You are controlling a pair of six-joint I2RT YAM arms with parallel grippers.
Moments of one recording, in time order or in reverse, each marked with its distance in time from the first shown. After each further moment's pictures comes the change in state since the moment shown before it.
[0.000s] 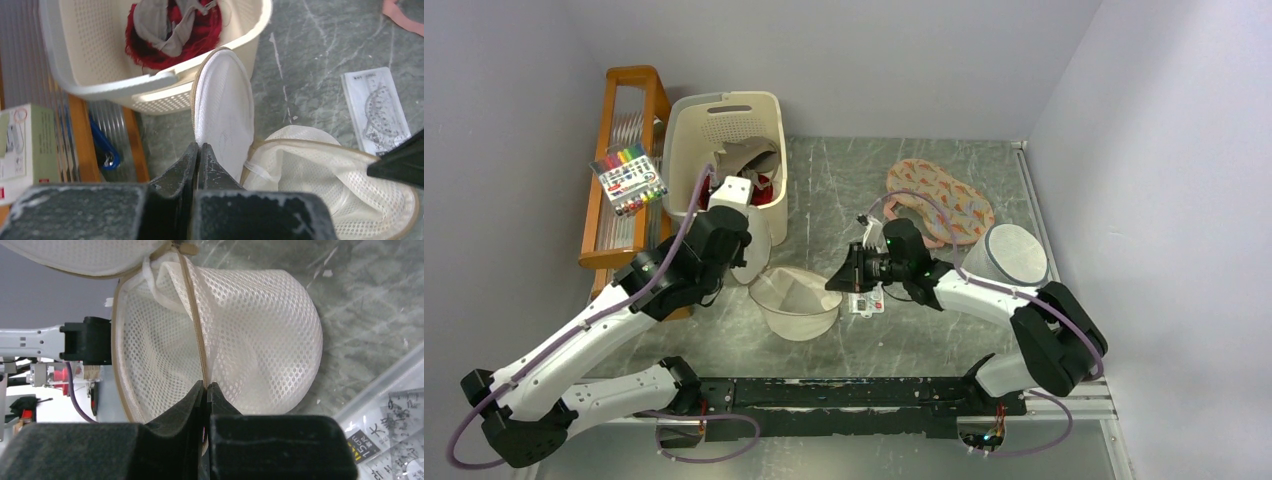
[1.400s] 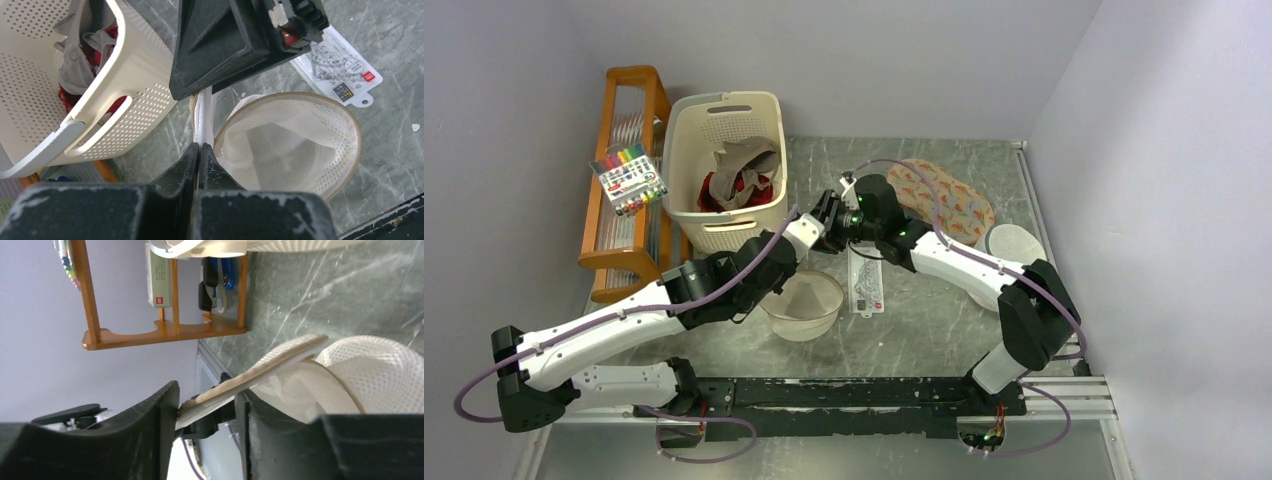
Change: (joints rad) left arm -0.267 0.103 -0.049 0.158 0.084 0.276; right arm 0.044 0.168 0.473 -0.205 0.135 0.443
